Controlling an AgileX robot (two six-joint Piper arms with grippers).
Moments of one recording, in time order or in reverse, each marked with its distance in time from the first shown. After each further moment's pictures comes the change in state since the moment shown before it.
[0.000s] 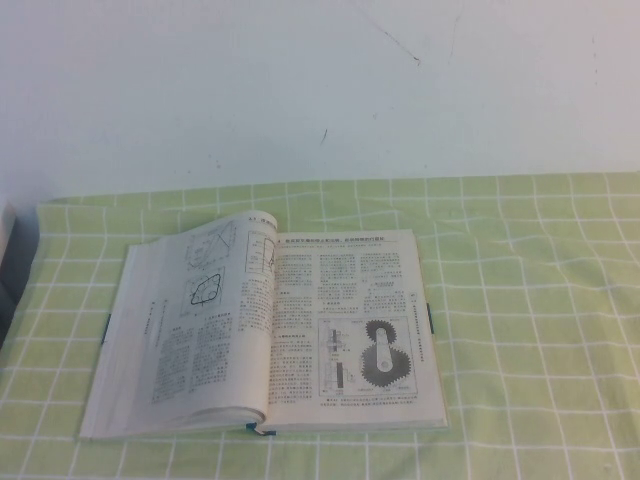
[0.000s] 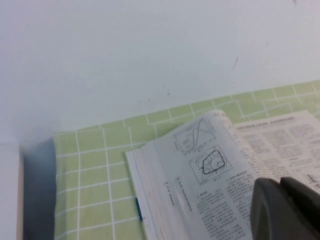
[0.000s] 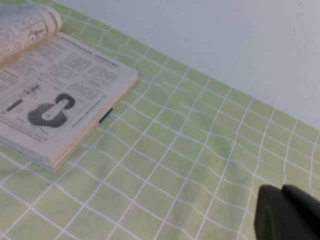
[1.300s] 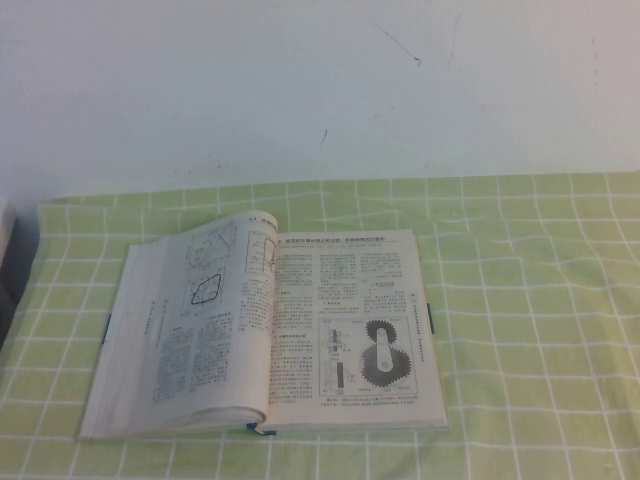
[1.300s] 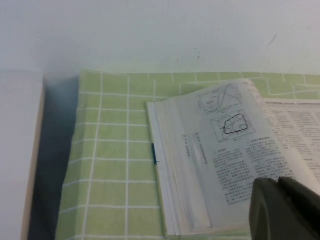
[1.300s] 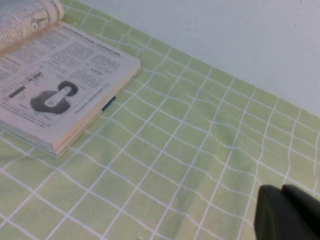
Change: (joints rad) right arm 0.000 -0.088 0.055 0.001 0.029 0.002; left arm 0.250 -0.135 0.085 -0.236 0.074 0.094
